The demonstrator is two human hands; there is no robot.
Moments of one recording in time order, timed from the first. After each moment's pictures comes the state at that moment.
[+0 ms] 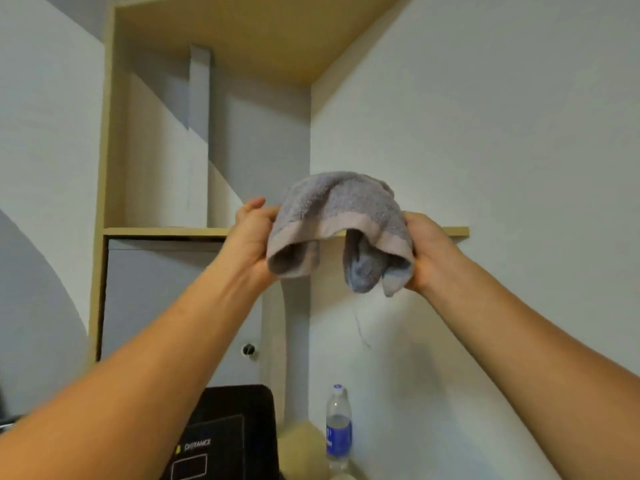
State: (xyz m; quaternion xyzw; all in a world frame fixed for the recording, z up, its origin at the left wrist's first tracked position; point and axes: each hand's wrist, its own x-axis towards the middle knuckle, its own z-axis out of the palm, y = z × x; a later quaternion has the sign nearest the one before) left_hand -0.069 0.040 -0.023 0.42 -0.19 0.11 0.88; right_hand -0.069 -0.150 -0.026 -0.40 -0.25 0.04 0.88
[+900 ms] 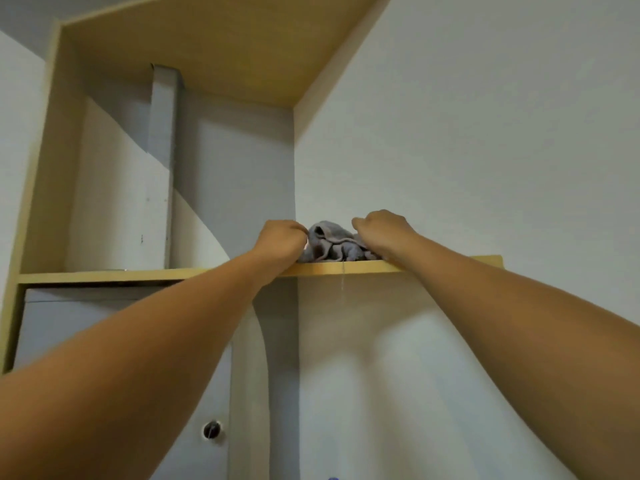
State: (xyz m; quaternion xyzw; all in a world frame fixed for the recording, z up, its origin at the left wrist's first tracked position) left_hand 0.135 -0.006 0.035 0.85 -0.07 0.36 0.37; right_hand 0.166 -0.179 0.053 -0.89 -0.12 -0.37 0.23
